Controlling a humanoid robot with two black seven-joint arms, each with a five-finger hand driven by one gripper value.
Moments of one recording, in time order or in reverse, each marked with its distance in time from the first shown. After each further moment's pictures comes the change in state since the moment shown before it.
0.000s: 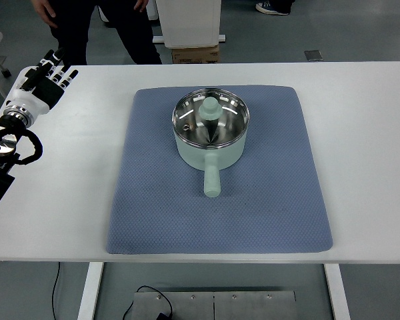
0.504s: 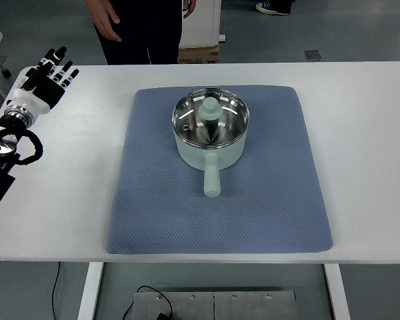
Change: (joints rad) left arm 0.016 -0.006 0.002 0.000 0.004 -0.011 0.000; right arm 0.000 0.000 0.000 0.000 0.000 0.000 0.000
